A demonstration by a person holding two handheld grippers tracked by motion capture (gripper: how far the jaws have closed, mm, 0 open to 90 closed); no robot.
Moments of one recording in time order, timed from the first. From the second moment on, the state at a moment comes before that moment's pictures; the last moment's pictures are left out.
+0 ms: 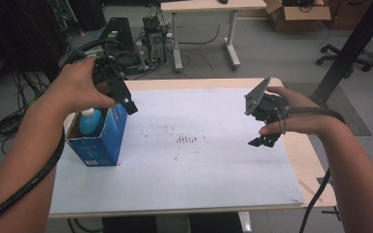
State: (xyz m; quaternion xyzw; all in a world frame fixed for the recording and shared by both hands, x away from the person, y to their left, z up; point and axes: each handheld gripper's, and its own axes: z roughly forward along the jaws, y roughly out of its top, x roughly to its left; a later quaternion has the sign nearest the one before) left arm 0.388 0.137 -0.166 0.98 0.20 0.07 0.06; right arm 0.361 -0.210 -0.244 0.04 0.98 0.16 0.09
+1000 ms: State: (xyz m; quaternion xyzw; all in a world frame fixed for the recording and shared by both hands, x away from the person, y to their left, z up) left arm 0.365 0.065 -0.215 1.00 -0.02 0.00 -0.01; right arm 0.375 -0.200 -0.250 0.04 0.99 0.12 0.06
